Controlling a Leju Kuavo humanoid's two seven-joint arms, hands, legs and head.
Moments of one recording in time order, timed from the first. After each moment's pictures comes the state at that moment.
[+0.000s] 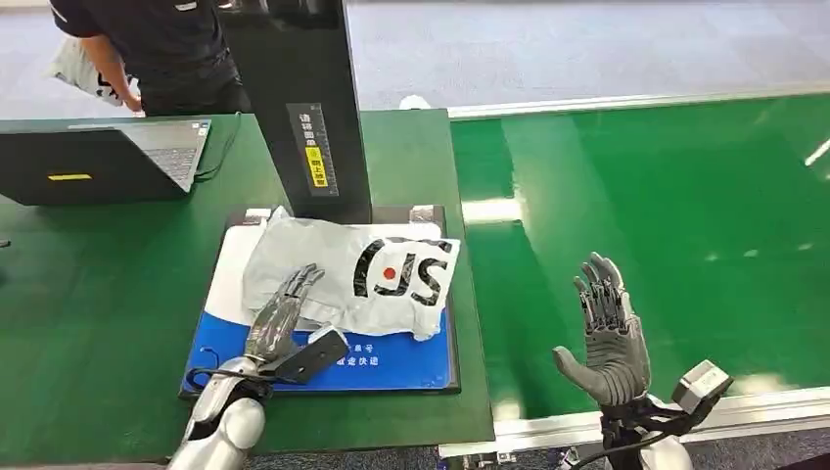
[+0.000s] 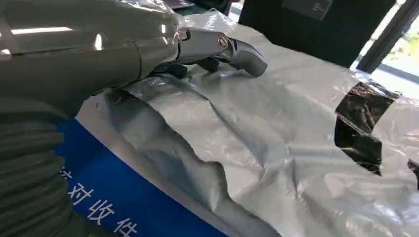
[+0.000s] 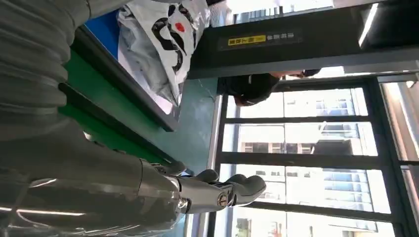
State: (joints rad) left arm -0.09 -0.05 -0.15 -1.12 -1.05 0.06 -0.20; right arm -0.03 0.12 -0.24 -1.56 0.04 0.49 -0.57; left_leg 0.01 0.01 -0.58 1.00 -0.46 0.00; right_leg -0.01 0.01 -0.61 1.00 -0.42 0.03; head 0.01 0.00
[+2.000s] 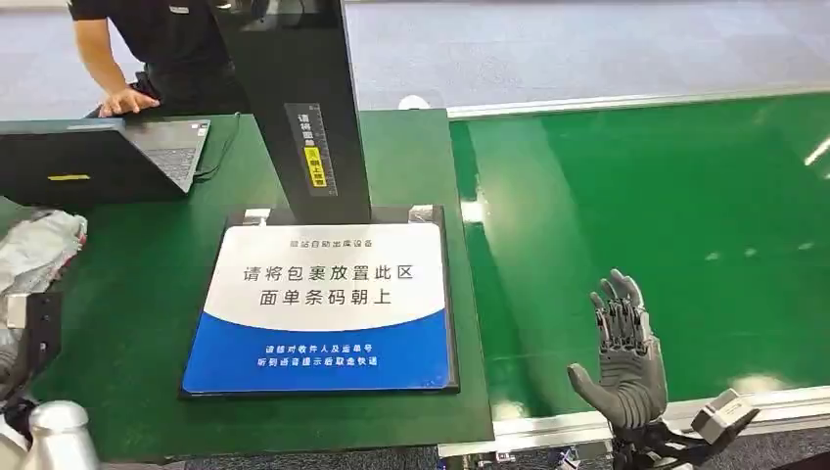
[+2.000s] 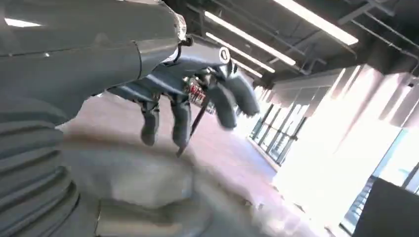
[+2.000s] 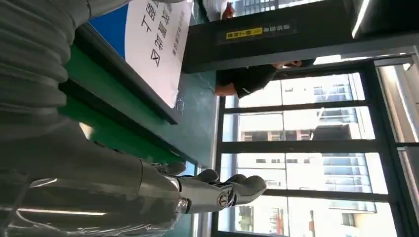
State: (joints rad) left arm -0.22 -0.06 0.89 -1.18 -1.30 0.69 -0.27; right arm 0.05 0.17 -0.30 -1.64 0.02 0.50 -0.56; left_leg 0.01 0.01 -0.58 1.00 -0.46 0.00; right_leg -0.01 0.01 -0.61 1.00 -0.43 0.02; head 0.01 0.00
